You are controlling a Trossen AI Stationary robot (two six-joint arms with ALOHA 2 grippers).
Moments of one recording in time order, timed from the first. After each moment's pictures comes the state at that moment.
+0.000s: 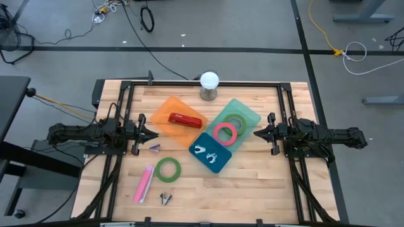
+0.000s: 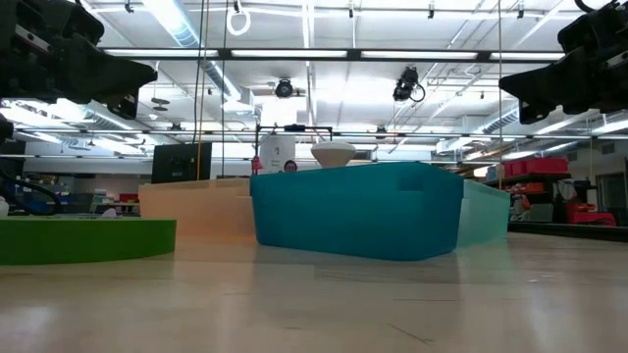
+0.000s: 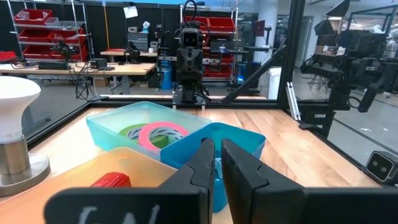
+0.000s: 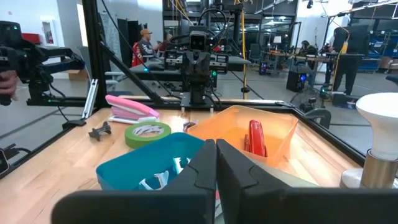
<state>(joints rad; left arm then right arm) -0.03 0.01 0.01 0.04 0.00 -0.04 0.00 0.00 0.02 0.01 -0.02 -0.04</state>
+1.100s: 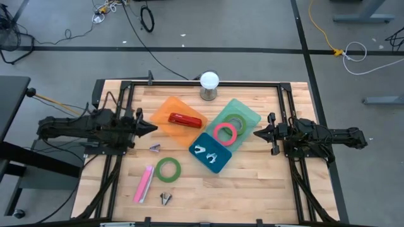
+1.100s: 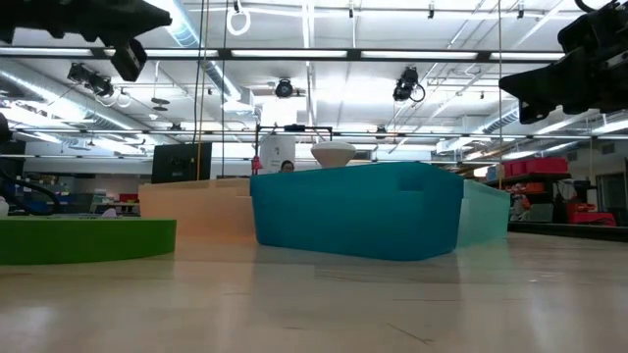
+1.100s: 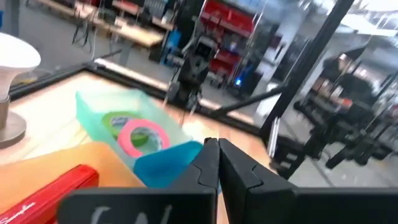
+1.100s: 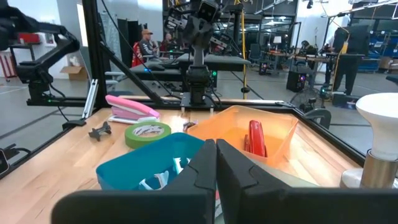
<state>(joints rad) -0.03 0.33 0.38 -0.09 -0.04 -0.40 0.00 0.00 0.02 0.01 -0.02 -0.04</state>
